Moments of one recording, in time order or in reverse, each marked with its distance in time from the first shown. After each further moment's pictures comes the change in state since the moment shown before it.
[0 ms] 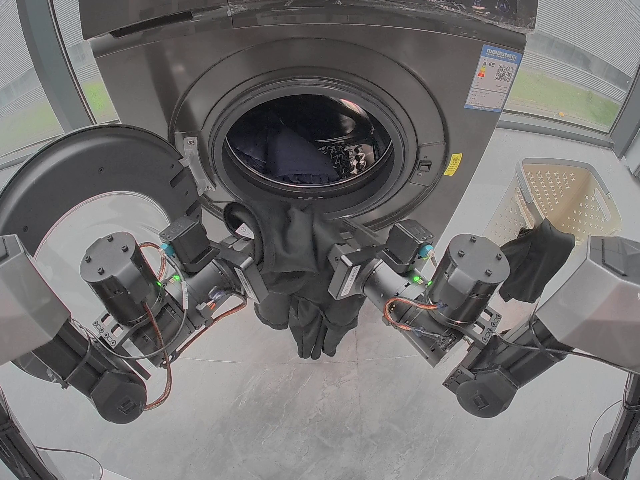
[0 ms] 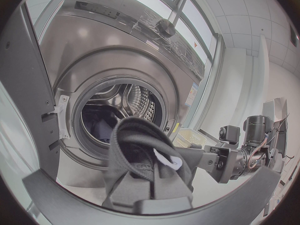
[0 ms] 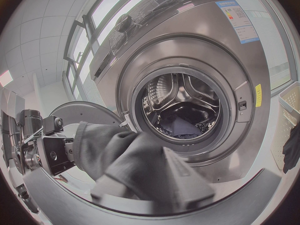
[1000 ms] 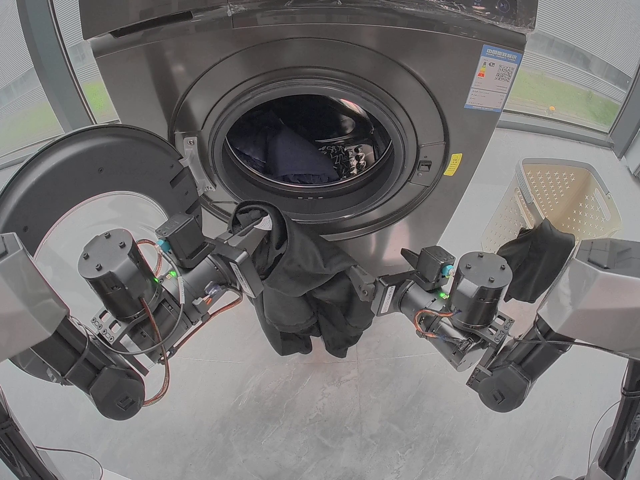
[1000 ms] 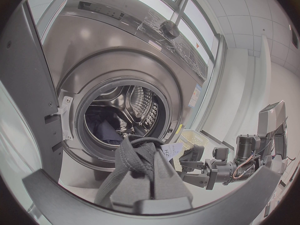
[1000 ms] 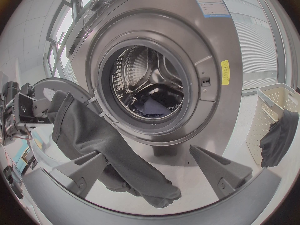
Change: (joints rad) left arm 0.017 0.000 -0.008 0.001 0.005 -0.007; right arm -0.121 0.023 0.137 0.042 -0.042 -0.006
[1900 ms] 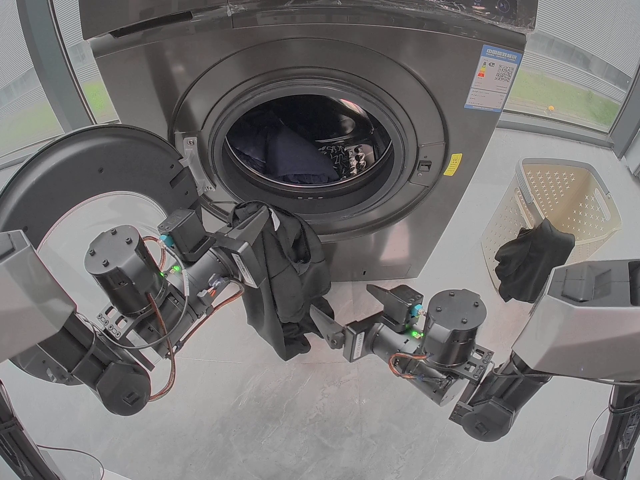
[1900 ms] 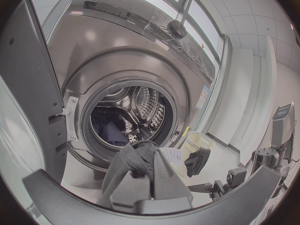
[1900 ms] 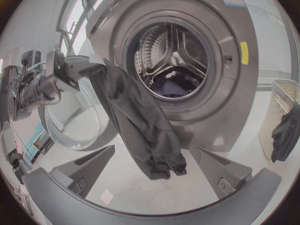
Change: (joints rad) left arm 0.002 0.023 -0.034 0.000 0.063 -0.009; right arm 0.113 0.054 0.055 -0.028 0.050 -0.022
